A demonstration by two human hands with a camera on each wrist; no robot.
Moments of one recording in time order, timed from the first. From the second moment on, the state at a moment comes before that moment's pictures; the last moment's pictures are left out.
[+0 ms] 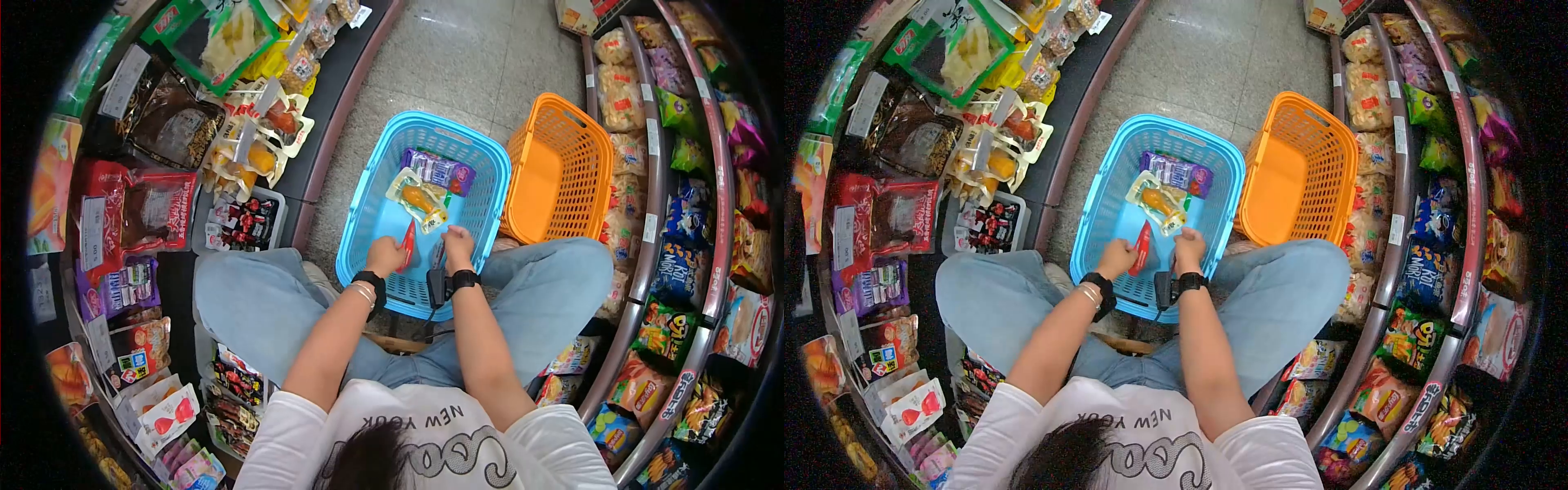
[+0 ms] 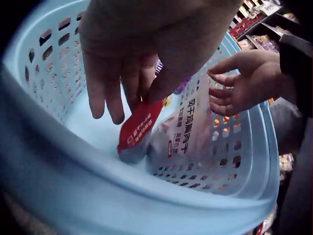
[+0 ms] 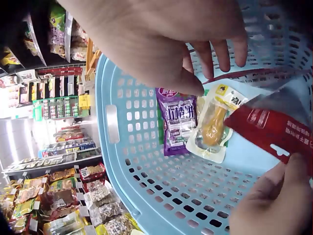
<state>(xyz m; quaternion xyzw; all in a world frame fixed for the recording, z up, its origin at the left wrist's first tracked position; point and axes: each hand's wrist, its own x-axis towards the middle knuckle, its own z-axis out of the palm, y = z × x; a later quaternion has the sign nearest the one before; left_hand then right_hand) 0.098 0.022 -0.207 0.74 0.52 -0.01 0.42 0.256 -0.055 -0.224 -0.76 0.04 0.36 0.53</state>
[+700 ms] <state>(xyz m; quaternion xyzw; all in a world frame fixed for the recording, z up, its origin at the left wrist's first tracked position) 0.064 0.061 -0.021 0.33 0.34 0.23 0.85 0.214 -0.032 -0.109 -0.66 -0.36 0.33 0.57</state>
